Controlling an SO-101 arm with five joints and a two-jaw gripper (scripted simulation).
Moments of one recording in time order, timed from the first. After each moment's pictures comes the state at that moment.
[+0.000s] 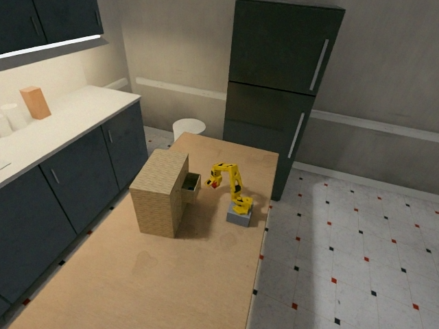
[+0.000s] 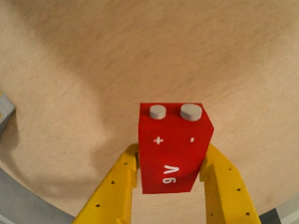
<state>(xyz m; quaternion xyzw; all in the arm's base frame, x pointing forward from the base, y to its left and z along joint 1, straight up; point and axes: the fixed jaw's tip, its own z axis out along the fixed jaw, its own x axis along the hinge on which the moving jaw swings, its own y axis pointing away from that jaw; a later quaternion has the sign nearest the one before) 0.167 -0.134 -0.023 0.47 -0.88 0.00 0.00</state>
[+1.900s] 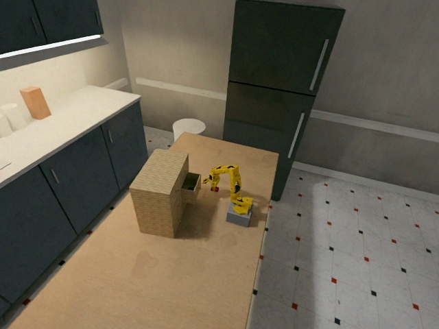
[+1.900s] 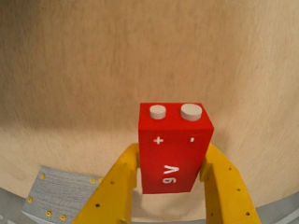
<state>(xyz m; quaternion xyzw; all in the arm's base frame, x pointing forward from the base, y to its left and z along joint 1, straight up) 0.170 -0.089 -0.020 0.03 -1.00 -0.01 0.01</state>
